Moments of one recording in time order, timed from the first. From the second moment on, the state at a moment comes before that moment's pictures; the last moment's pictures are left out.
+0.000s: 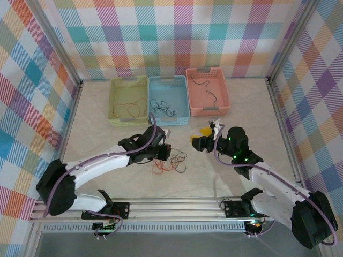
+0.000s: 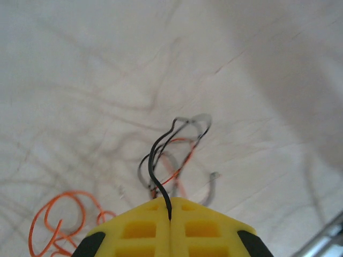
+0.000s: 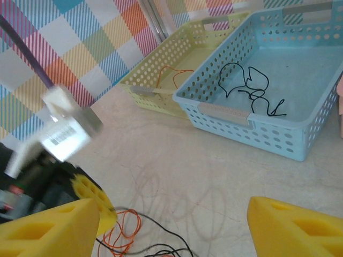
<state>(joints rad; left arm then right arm) -0.83 1.30 0.89 -0.43 0.06 -0.54 0.51 0.96 0.45 0.25 -0.41 0.30</state>
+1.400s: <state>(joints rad) -0.84 1.05 1.08 -0.55 0.42 -0.48 0.71 1.27 0.51 0.46 -0.19 0.15</state>
